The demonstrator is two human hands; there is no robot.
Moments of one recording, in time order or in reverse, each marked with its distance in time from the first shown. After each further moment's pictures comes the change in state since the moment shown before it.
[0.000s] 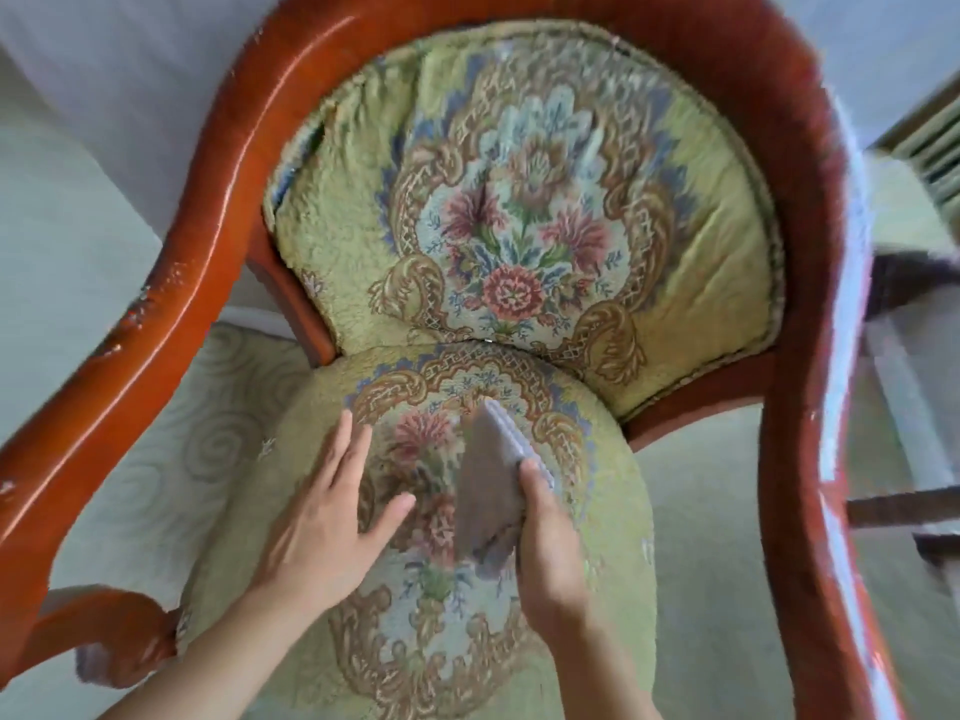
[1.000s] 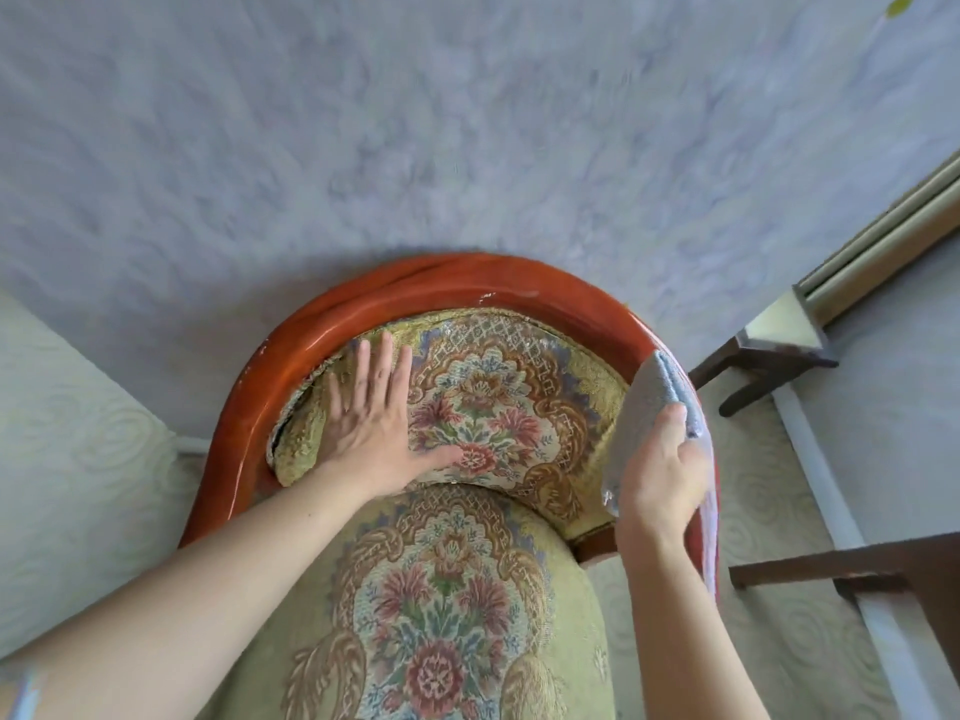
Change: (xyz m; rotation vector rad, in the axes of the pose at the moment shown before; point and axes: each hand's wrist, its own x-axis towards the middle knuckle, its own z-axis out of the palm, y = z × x) left_hand 0.217 0.146 -0.181 0.365 -0.089 0.192; right_hand 0.043 -0.289 -0.036 -0.035 0.981 -0.230
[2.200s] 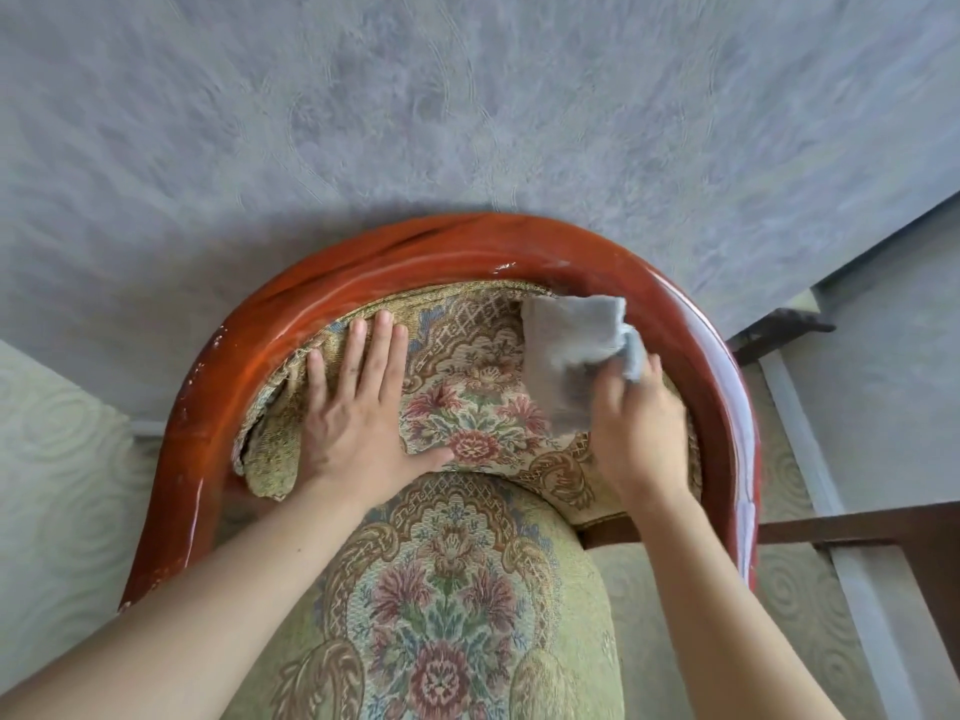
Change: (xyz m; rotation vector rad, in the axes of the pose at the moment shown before) left_hand 0.021 -0.019 0.031 0.174 0.221 0.069; right_hand 0.027 0.016 0.056 -0.611 -0.376 -0.687
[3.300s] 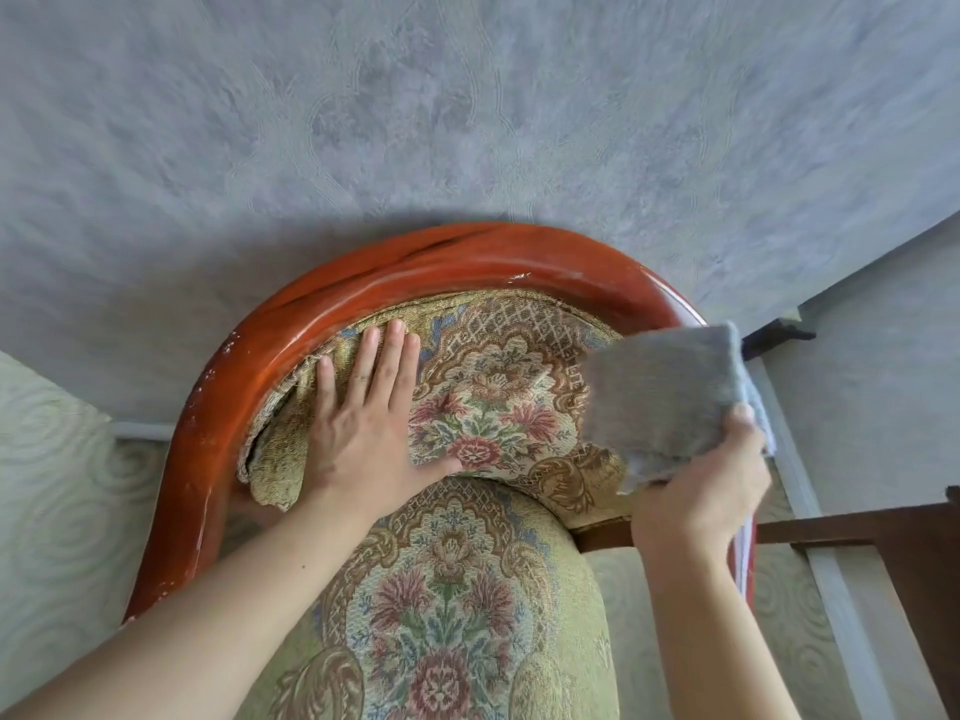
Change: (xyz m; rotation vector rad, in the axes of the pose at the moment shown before) left_hand -0.001 -0.006 0.000 -0.061 -0.021 0.035; right_hand -0.024 -0.030 -0.023 0.944 0.617 0.727
